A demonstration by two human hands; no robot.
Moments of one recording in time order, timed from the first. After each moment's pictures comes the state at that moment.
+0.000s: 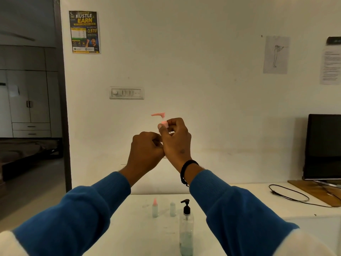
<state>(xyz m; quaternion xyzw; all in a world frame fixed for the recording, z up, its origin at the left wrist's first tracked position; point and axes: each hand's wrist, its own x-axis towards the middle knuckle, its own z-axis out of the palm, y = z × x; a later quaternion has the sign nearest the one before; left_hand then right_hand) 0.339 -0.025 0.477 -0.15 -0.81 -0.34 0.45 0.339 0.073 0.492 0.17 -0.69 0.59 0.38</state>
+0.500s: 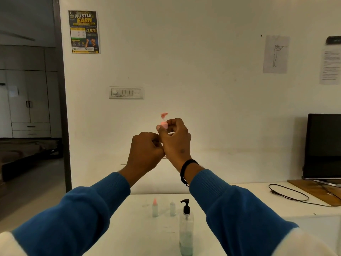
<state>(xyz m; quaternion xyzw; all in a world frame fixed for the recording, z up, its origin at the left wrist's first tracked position) 0.340 -0.025 0.476 -0.15 -0.82 -0.34 0.43 0.337 0.075 0.492 0.18 -0.69 0.60 0.37</state>
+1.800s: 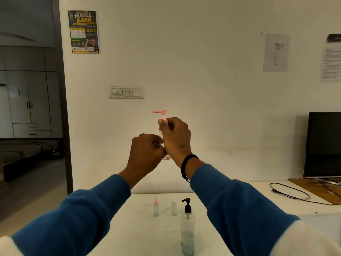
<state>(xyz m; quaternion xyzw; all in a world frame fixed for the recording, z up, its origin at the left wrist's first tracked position) 0.341 -0.027 0.469 -0.15 -0.81 -0.35 0.44 0.330 0.071 0.498 0.17 -0.70 0.59 0.36</state>
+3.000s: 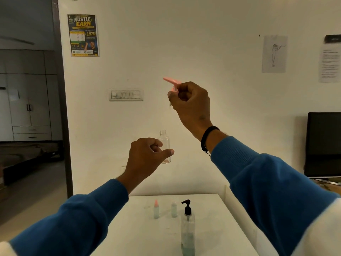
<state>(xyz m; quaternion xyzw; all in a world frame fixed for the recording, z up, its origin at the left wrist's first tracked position) 0.349 -0.030 0.465 -0.15 -0.80 -0.41 0.41 0.358 0.115 0.574 0.24 -0.65 0.54 0.48</state>
